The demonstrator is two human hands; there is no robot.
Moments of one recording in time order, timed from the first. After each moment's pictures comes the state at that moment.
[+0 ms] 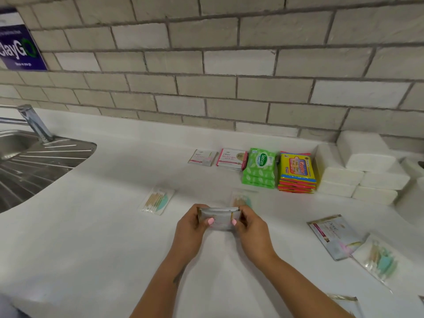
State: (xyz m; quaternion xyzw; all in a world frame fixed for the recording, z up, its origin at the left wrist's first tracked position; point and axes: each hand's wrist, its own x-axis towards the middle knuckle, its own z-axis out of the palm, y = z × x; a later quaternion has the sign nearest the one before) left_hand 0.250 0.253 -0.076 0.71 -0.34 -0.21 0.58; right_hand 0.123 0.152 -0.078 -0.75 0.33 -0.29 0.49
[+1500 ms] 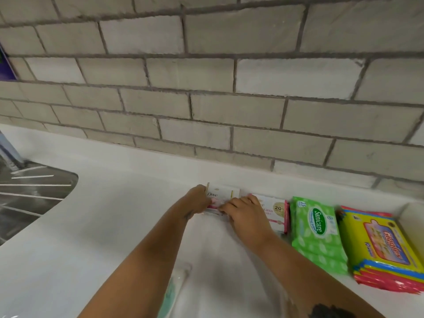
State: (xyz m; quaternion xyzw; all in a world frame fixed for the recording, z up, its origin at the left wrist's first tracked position) left_hand 0.506 0.051 -0.051 0.84 -0.37 -0.28 0.27; right_hand 0.350 -0.009 -0.081 -0.95 0.18 -0.25 -0.01
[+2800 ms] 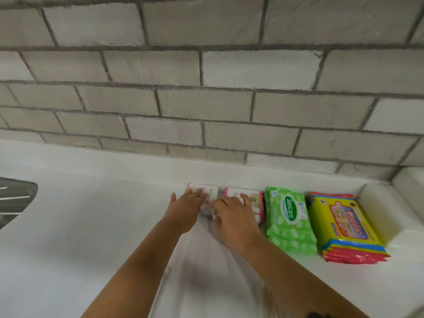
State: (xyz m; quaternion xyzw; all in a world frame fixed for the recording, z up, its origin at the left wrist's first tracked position) left_hand 0.471 0.057 -0.070 0.82 -0.57 -0.07 -0.02; right_hand 0.330 0.000 -0.087 -0.91 0.31 -0.26 0.04
